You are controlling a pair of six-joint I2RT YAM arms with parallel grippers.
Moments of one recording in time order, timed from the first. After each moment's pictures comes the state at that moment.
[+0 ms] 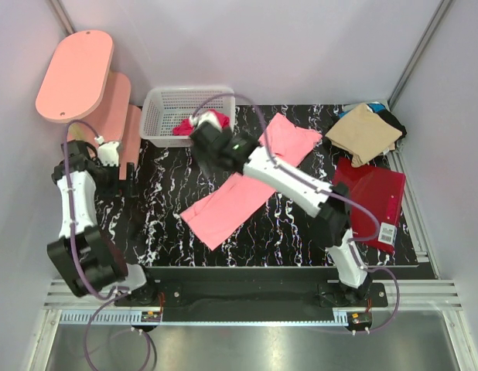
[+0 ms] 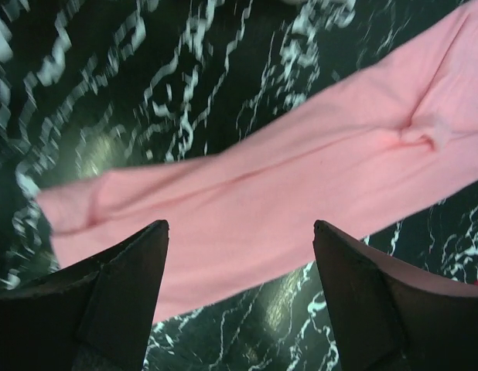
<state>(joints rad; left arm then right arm) 0.42 1.33 1.15 -0.91 0.35 0.45 0.93 2.12 2.24 -0.94 0.42 0.27</state>
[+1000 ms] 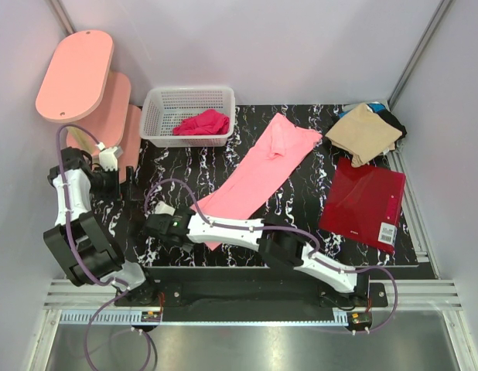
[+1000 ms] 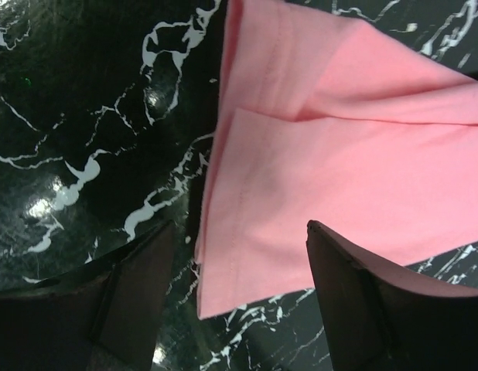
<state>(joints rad) 0.53 1.46 1.15 -0.98 0.60 0.53 1.33 2.50 2.28 -1.07 0.53 0.26</state>
